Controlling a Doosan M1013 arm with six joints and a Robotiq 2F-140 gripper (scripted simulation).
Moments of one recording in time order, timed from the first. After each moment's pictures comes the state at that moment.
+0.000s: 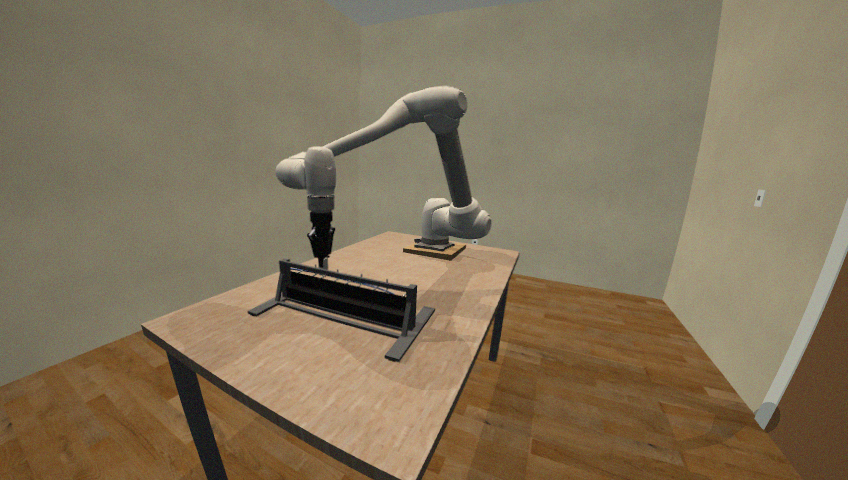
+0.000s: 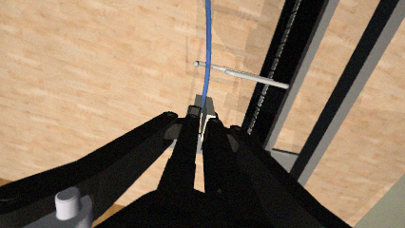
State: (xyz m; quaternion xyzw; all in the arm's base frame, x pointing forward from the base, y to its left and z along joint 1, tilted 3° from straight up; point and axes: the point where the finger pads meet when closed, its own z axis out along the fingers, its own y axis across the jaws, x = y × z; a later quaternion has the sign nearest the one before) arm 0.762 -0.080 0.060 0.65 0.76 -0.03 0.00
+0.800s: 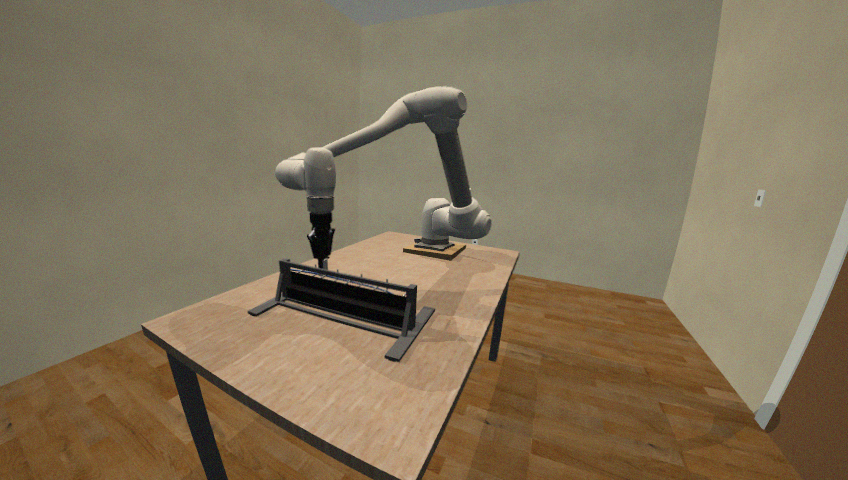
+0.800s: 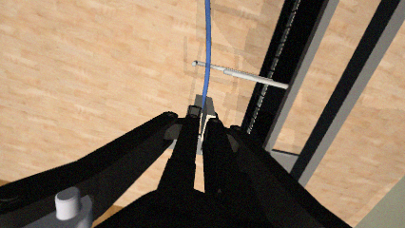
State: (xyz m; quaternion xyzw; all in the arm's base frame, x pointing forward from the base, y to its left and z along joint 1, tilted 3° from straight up) arm 0.764 -0.080 0.057 0.65 0.76 -0.03 0.00
